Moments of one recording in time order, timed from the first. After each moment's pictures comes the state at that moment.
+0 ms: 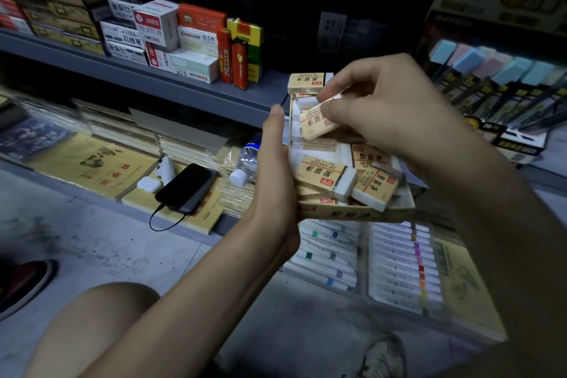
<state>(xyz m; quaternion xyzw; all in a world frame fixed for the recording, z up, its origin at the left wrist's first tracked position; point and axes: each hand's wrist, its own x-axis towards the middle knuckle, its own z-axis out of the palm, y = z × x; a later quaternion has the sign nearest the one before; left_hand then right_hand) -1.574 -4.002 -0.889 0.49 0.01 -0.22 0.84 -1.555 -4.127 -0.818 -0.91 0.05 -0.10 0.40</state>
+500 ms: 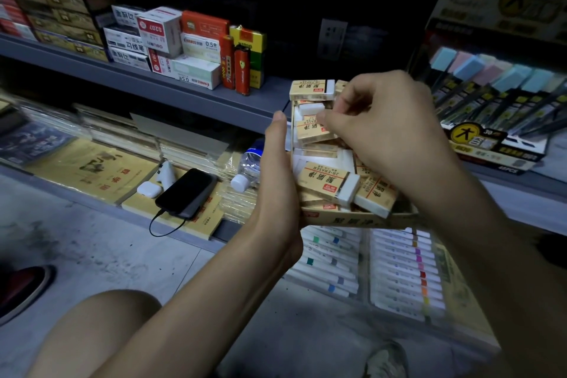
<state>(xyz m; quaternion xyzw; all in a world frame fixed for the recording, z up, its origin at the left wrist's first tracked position) -1.575 -4.000 -0.888 0.49 0.00 -0.23 0.84 -1.559 -4.125 -0.833 -0.94 0.05 -0.20 0.29</state>
